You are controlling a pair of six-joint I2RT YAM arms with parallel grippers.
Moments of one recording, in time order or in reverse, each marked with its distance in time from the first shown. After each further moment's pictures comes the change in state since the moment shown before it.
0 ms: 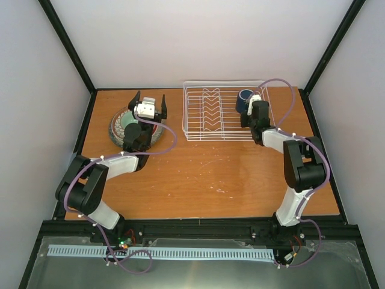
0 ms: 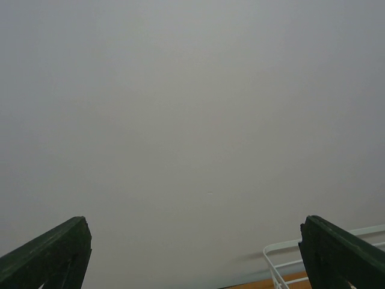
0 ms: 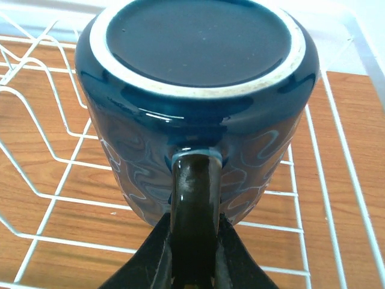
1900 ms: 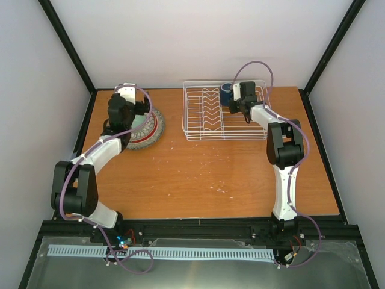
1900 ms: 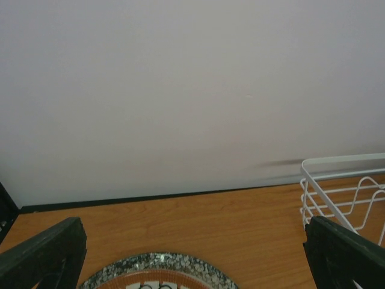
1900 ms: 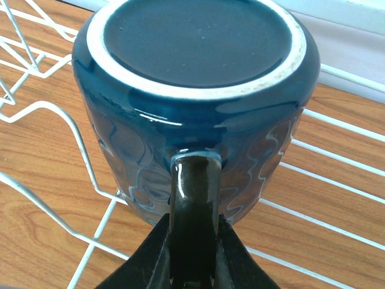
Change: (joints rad) left arm 0.258 -0.035 0.253 -0.733 0.213 -0.222; right arm 0.015 0.425 0.643 -0.386 -0.189 -0.145
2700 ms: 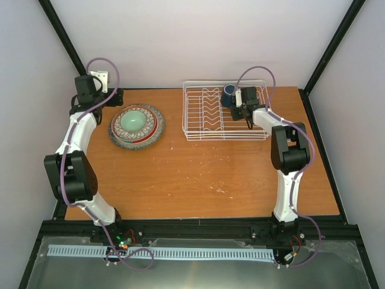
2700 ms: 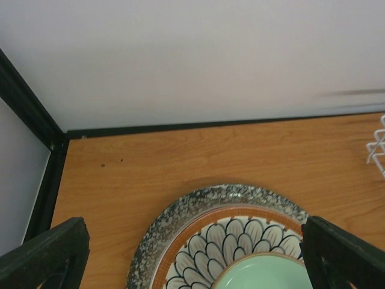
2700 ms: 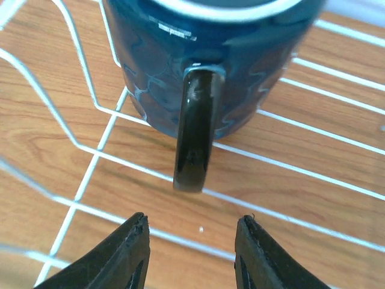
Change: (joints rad) left arm 0.299 0.111 0.413 -0.664 0.260 0.089; right arm 0.007 -0.081 -0.106 -0.105 0.064 0.028
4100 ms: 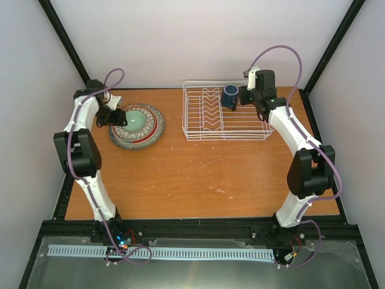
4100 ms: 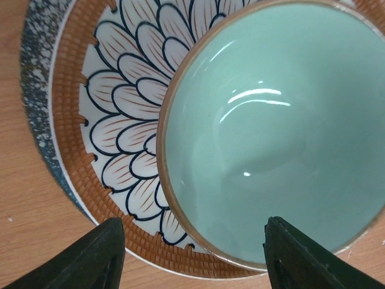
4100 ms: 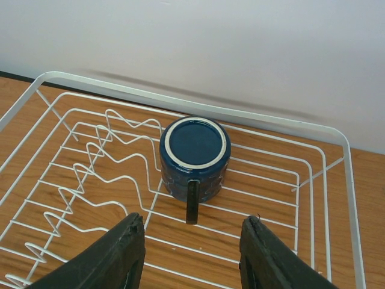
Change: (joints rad) left arm 0.025 0.349 0.395 -0.881 0.037 0.176; right arm 0.001 -0.410 -0.067 -0.059 -0.011 0.081
